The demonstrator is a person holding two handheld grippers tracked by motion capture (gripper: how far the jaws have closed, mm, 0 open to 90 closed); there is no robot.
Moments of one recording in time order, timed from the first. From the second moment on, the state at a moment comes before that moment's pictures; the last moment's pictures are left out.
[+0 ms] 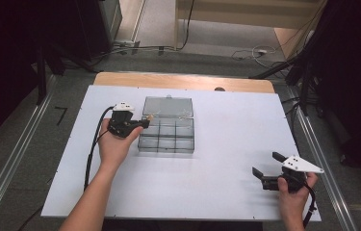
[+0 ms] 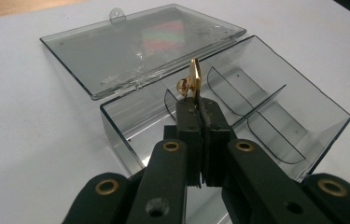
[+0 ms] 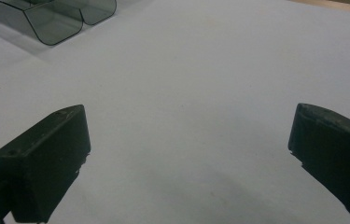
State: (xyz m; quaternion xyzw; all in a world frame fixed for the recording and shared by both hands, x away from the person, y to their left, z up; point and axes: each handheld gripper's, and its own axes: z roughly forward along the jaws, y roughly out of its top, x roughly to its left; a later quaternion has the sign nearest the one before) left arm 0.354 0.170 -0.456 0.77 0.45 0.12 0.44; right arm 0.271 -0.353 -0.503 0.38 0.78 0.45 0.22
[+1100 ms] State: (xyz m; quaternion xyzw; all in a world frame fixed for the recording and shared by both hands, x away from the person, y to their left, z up) left arm 0.365 0.156 -0.479 0.80 0.45 0.08 0.38; right arm 0.271 -0.353 -0.503 0.38 0.78 0.45 0.22
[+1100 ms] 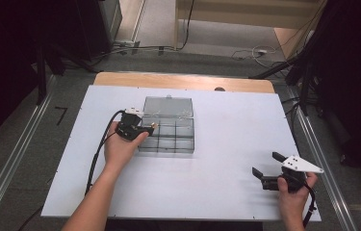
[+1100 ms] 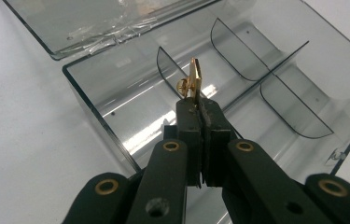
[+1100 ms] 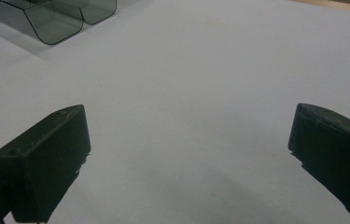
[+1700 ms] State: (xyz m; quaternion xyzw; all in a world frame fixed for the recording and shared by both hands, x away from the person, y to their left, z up) left arm 0.363 0.159 -0.476 0.80 0.45 0.07 0.39; right arm 0.271 -0.353 -0.503 0.38 0.78 0.45 0.22
